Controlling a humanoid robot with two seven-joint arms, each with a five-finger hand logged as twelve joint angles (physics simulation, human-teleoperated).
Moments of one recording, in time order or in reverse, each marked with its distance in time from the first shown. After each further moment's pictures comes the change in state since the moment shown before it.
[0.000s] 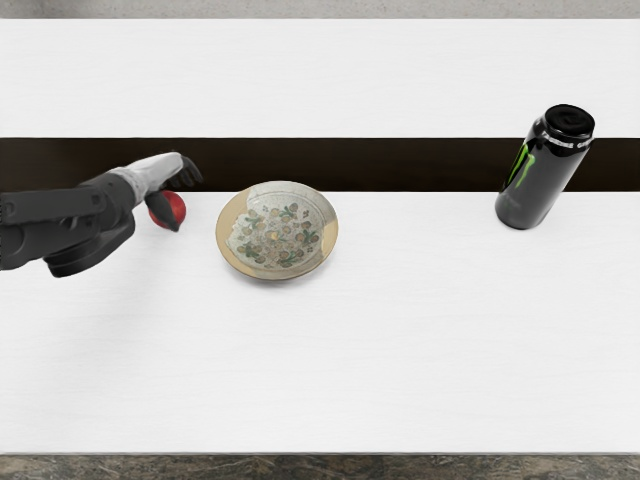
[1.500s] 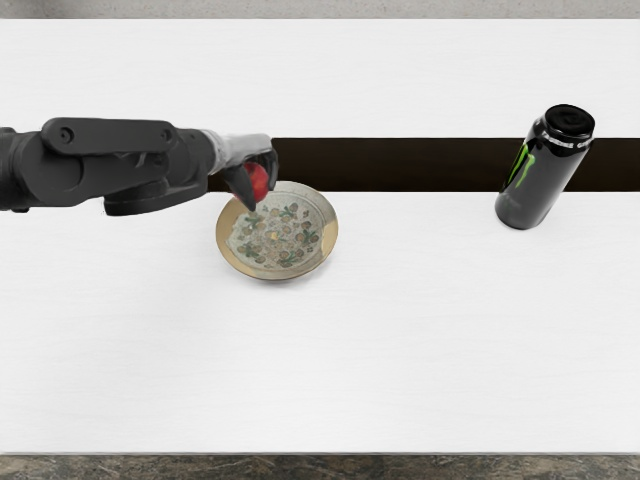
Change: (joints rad) left arm -0.295 -0.167 0.081 -0.062 -0.168 -0.238 0.021; right arm 0.000 0.000 0.000 0.000 0.000 0.000 0.000
